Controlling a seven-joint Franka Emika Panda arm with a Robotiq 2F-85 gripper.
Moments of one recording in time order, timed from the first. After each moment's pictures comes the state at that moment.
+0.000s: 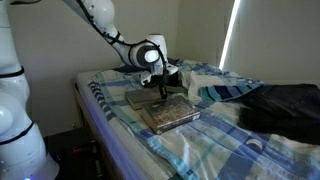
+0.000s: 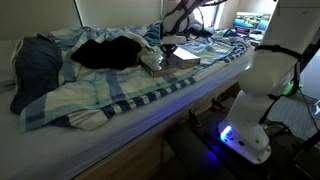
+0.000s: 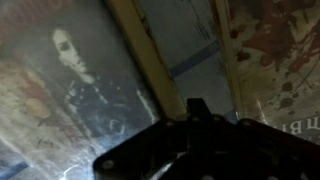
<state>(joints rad) 0.03 0.10 -0.01 -2.24 -0.17 2.51 0.56</state>
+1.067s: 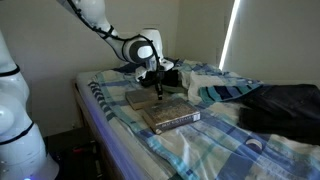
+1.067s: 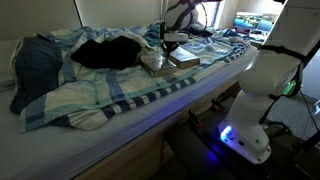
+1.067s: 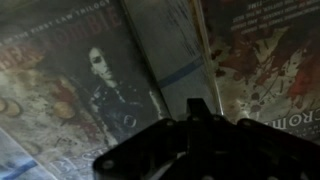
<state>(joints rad) 0.05 -0.01 -0.01 -2.31 -0.10 2.51 0.51</state>
